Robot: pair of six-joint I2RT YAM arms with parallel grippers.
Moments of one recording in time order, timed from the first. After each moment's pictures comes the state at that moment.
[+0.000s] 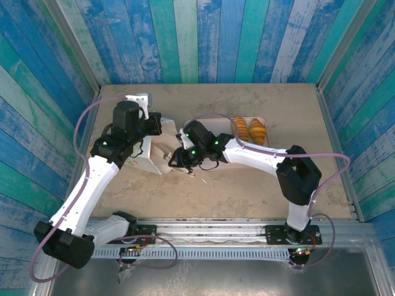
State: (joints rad) left arm -0.35 1.09 1.12 -0.50 0.06 -0.33; right arm 0.93 1.86 1.37 -0.35 -0.44 0.74
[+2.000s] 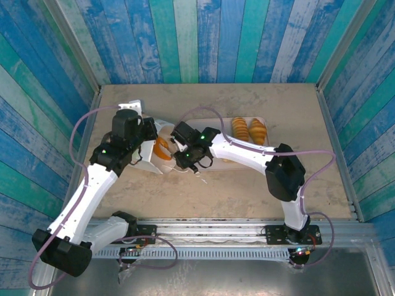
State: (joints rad) left arm -0.35 1.01 1.01 -0.48 -0.10 -0.40; right arm 0.98 1.99 1.65 -0.78 -0.08 0.38
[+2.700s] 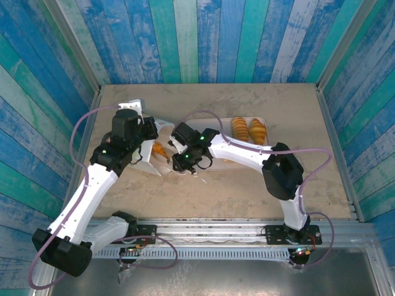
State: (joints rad) left arm -0.35 1.01 1.01 -0.46 -0.09 -0.41; right arm 0.97 2.01 1.63 -0.72 -0.24 0.38
